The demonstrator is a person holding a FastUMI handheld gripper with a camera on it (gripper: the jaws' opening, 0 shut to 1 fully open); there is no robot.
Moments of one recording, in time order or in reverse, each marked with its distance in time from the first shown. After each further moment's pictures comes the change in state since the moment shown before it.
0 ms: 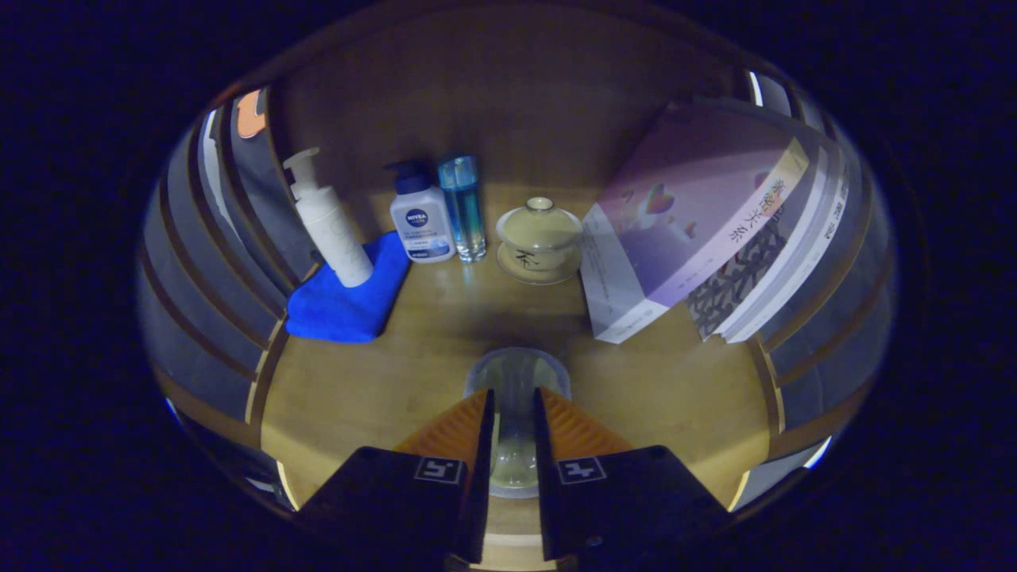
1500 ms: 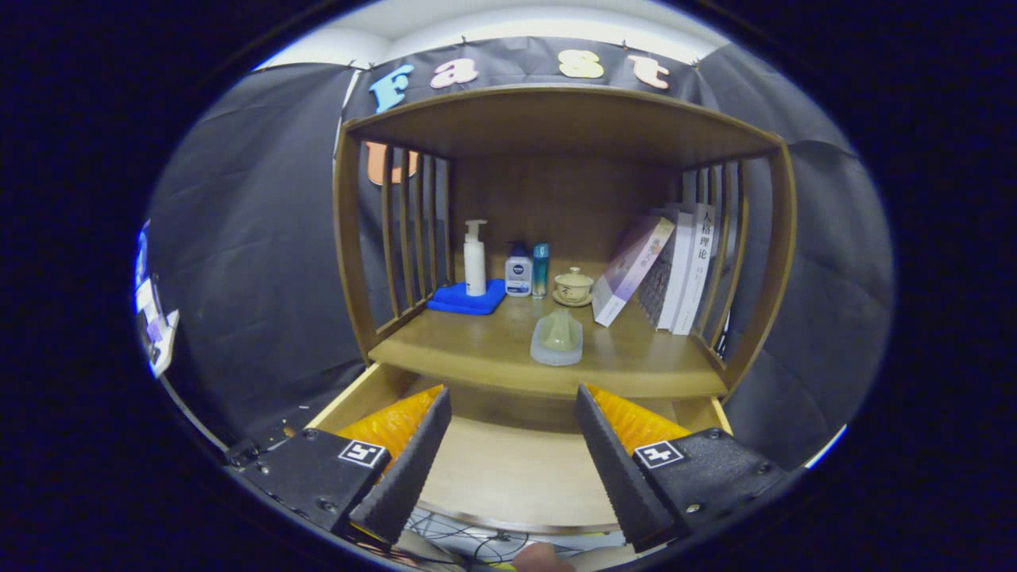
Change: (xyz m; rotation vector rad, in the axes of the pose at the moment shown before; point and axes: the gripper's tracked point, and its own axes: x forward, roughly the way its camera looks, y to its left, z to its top) arm -0.209 0.015 -0.179 -0.168 -0.524 0.138
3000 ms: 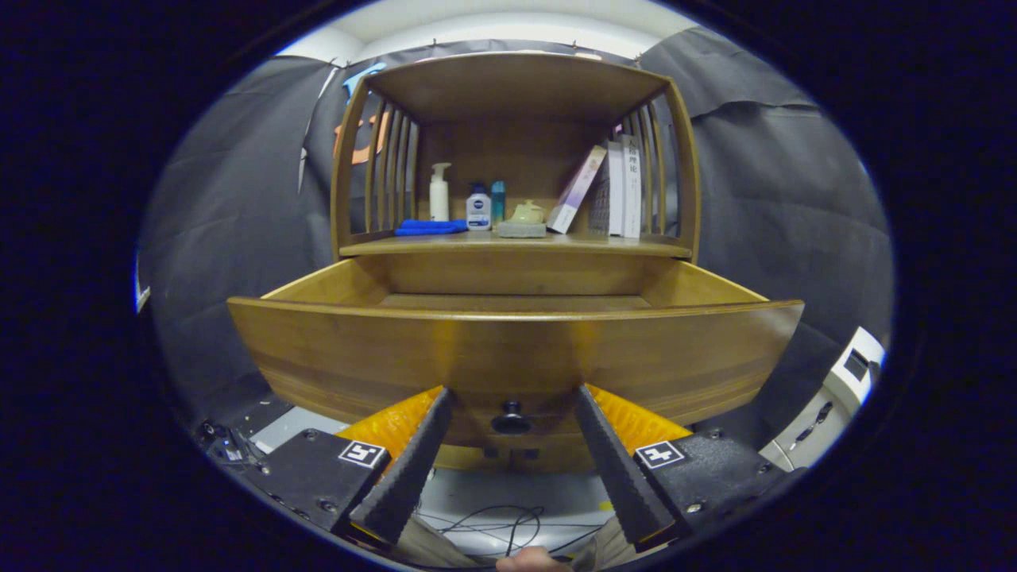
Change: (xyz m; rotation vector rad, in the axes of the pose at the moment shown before) arm -0.008 0.007 -0.202 0.105 -0.026 -0.204
